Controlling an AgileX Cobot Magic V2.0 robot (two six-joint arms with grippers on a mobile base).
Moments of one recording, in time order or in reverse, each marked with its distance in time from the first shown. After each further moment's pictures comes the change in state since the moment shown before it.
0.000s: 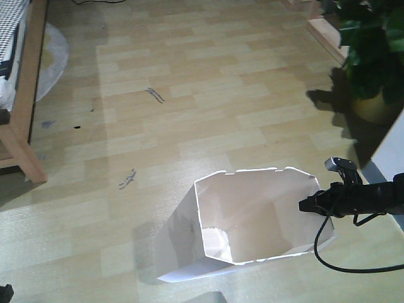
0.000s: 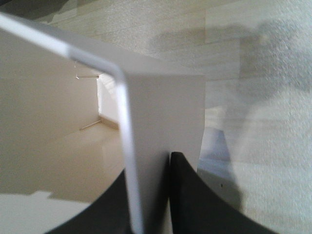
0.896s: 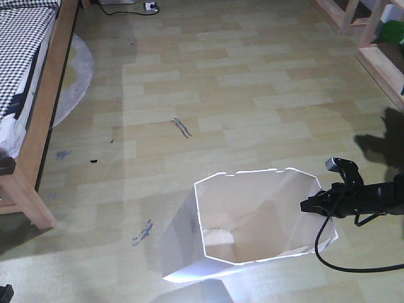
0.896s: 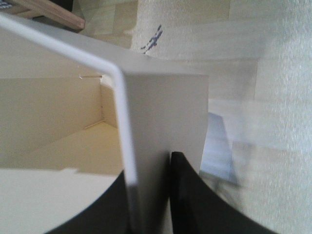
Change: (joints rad) left arm 0.000 0.000 0.000 0.000 0.000 0.000; right arm 0.000 0.000 0.000 0.000 -0.018 0.000
